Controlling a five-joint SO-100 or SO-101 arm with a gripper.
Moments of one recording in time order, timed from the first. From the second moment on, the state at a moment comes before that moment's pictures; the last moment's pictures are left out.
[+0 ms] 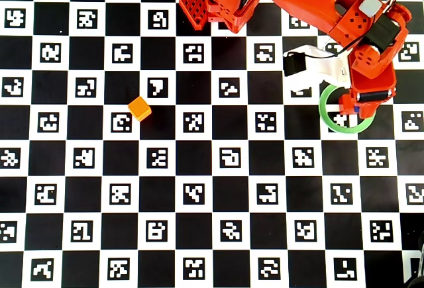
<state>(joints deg) -49.7 87.2 94.2 67.4 46.4</state>
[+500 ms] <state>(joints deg) -49.7 85.0 98.8 64.2 46.3</state>
